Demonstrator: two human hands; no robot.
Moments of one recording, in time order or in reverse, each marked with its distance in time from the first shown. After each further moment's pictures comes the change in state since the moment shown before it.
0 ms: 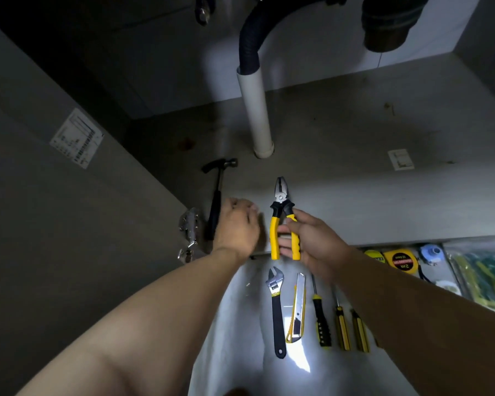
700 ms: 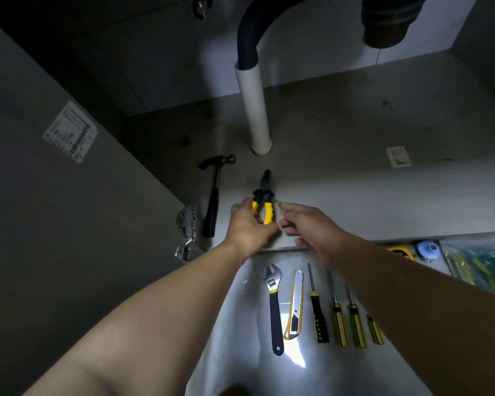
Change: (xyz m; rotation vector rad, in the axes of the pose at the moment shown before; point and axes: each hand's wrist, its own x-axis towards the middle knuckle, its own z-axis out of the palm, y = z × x) left_hand -0.009 0.022 0.007 -0.367 -0.203 -0.160; right_hand 0.016 -0.008 -0.006 -0.391 0.074 -0.064
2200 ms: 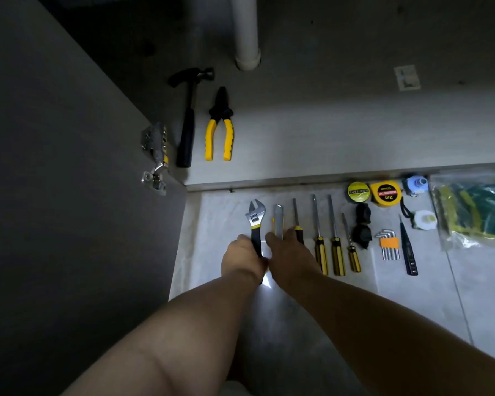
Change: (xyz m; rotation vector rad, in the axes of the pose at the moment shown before) left_hand -0.107 -0.131 0.081 0.455 -0.232 -0.404; right_hand -0.051 0.175 0.040 -1.189 -0.025 -0.032
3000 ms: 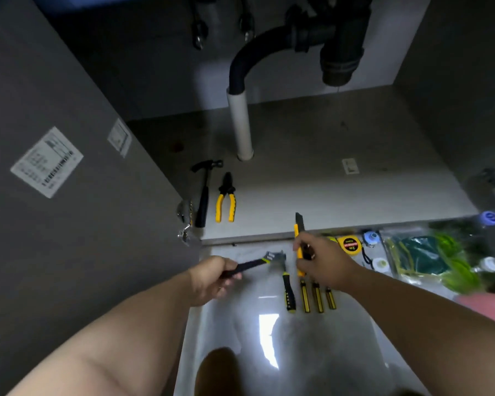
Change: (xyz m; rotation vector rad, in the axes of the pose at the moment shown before) left_hand -0.061 0.011 -0.149 -0.781 -0.437 -0.106; right_hand -0.079 0.036 -0.168 0.404 0.170 -0.157
